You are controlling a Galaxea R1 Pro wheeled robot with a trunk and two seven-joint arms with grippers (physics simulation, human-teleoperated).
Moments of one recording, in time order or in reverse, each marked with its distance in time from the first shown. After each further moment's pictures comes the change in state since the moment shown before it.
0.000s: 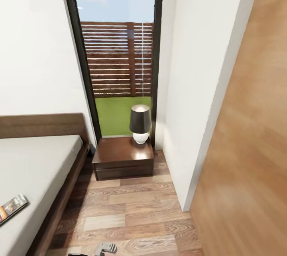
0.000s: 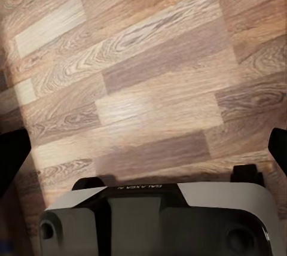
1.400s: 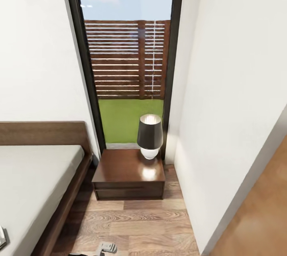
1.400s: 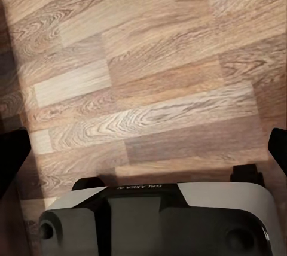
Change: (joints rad) left arm 0.000 0.000 0.000 0.000 0.000 0.000 0.000; right arm 0.000 0.000 0.000 0.000 0.000 0.000 0.000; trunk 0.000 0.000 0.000
